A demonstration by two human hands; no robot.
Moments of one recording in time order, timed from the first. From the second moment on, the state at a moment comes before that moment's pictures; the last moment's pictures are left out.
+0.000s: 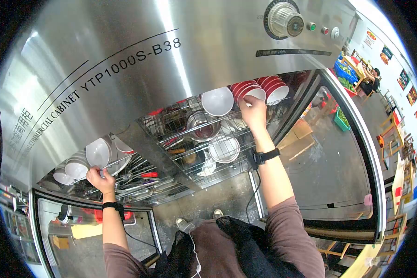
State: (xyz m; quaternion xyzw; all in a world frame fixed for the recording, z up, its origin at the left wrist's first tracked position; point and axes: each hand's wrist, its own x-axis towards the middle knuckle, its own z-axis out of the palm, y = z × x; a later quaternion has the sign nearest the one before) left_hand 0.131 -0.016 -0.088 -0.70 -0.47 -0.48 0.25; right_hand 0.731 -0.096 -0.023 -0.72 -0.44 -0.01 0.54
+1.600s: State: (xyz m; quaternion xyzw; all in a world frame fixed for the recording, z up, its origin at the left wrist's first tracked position) left_hand 0.122 -0.003 -0.098 -0.70 -0.42 -0.51 0.27; right_hand 0.638 -0.099 0.003 -0.72 -0.42 -0.09 0.54
